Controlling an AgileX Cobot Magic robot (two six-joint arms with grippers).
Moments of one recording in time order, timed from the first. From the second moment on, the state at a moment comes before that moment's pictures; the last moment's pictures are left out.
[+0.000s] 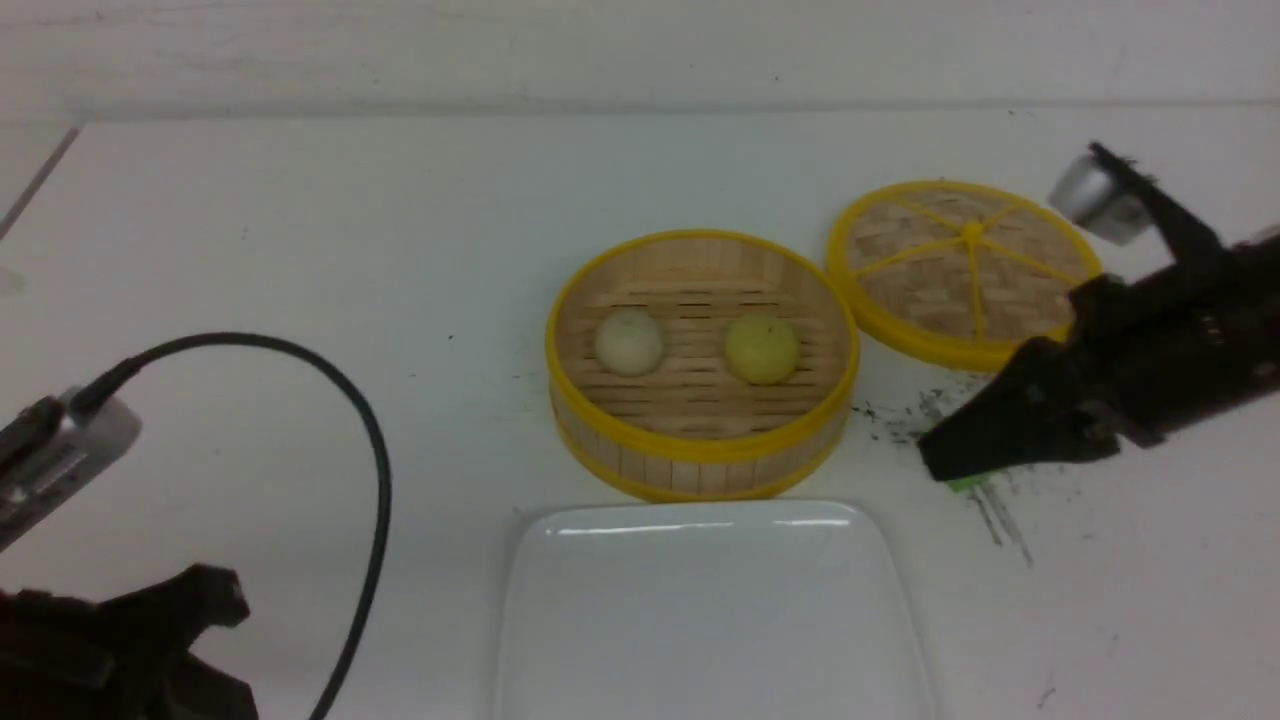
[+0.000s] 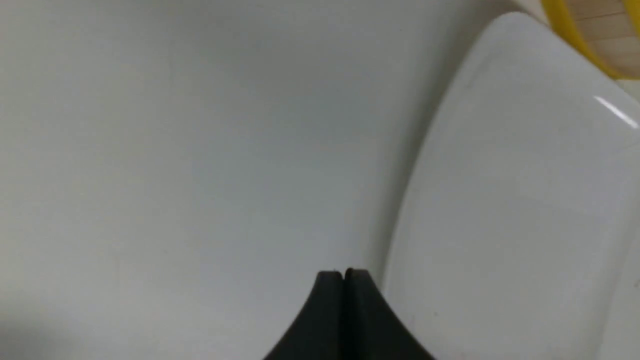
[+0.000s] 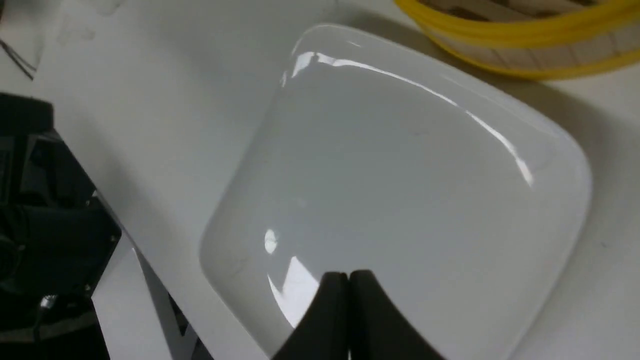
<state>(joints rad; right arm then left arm) 0.21 1.47 -1.07 0.89 1.06 -0.63 0.01 0.90 -0.59 -0.43 0.97 -0.25</state>
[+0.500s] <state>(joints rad) 0.41 1.89 -1.57 0.34 0.86 -0.18 0.01 1.07 -0.63 -0.43 0.93 -0.23</state>
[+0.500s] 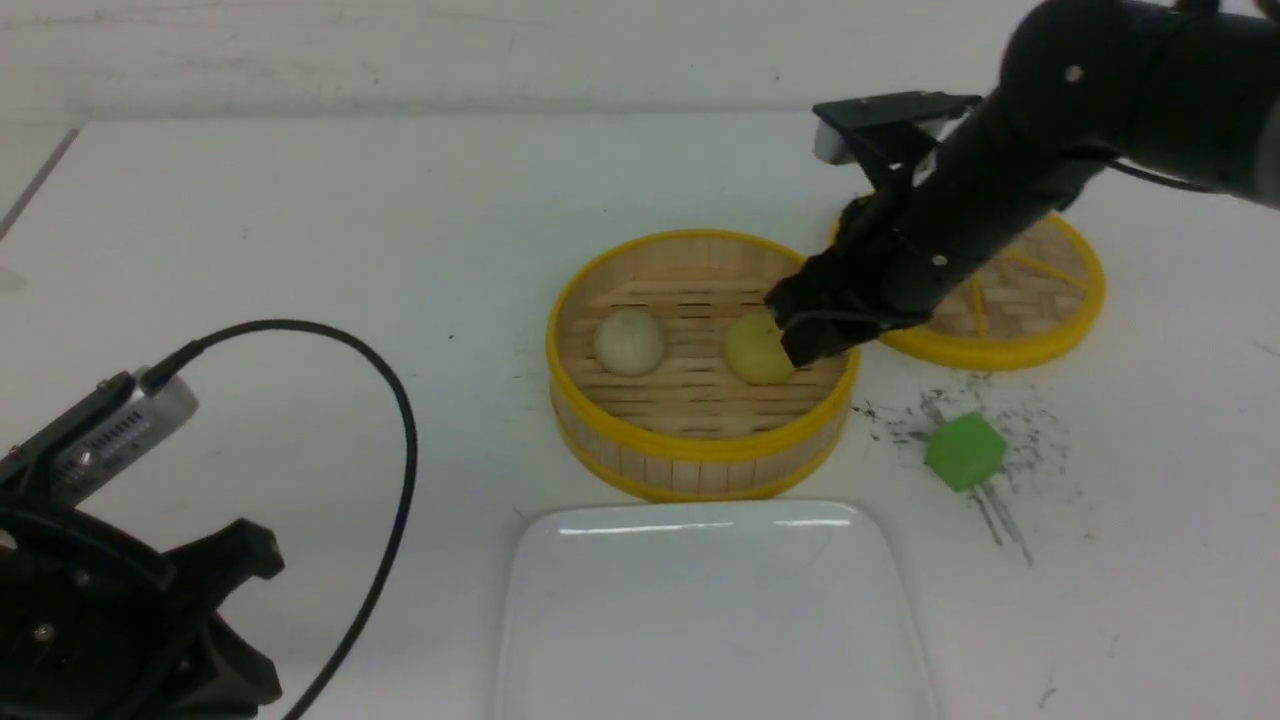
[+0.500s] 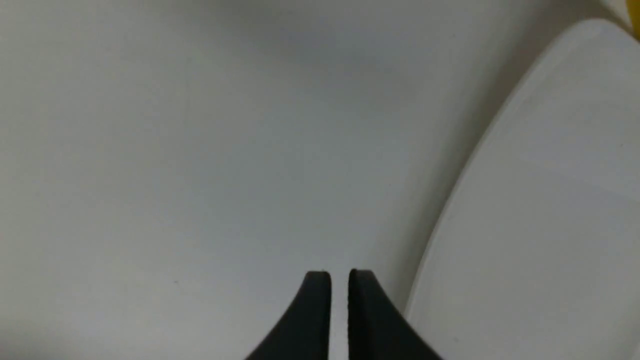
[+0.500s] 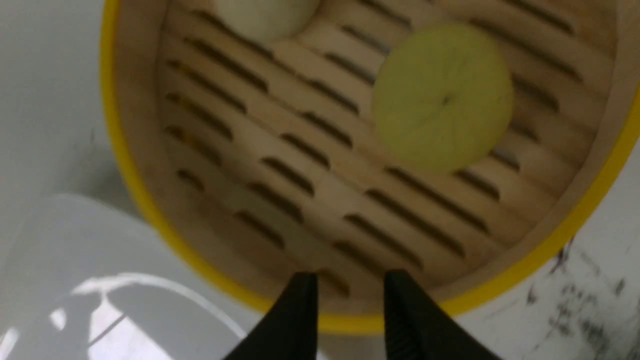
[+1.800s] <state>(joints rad) 0.49 1.58 -1.35 0.36 1.10 -0.08 0.01 1.07 -0.63 -0.40 0.90 -0.23</state>
